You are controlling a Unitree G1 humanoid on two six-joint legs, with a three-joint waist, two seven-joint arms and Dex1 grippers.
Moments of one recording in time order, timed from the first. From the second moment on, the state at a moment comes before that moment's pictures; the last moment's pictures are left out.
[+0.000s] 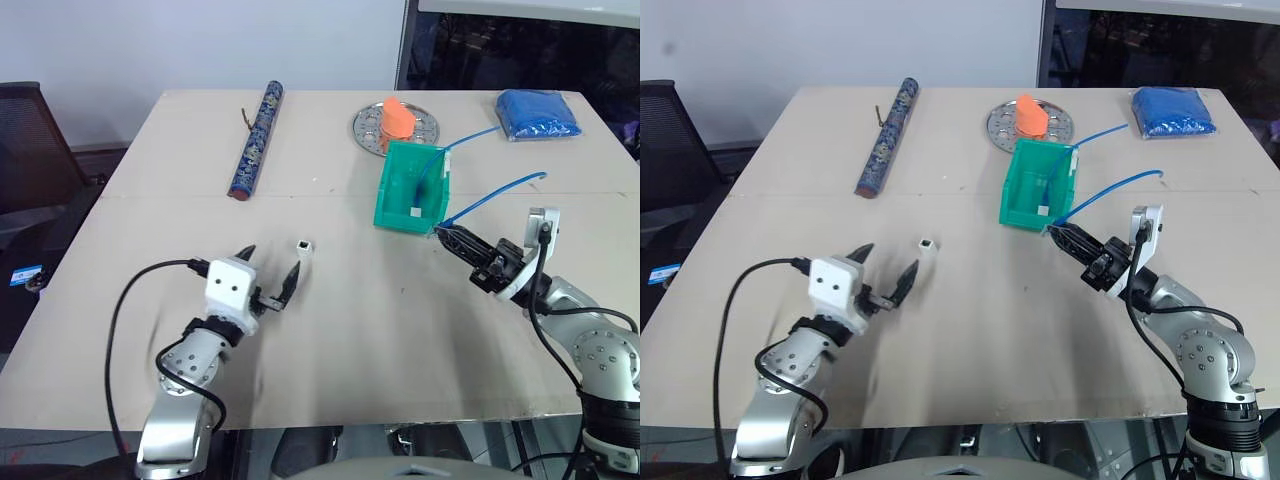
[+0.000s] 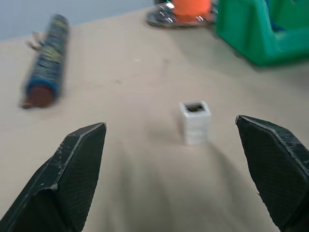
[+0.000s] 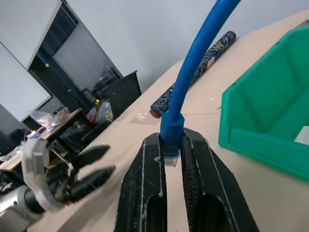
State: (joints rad) left arm 0.16 0.28 0.07 -0.42 -0.08 0.20 -0.38; right arm -0.14 -0.42 -0.20 -0.34 1.03 0.69 0.58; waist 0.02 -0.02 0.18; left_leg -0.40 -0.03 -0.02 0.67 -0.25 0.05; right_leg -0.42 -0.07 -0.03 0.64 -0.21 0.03
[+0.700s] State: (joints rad) left arm -0.13 0.25 -0.01 0.00 -0.02 0.03 -0.36; right arm -0.10 -0.38 -0.19 -0.38 0.97 0.65 0.56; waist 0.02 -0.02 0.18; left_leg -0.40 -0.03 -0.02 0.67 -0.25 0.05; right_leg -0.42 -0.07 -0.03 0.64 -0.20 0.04
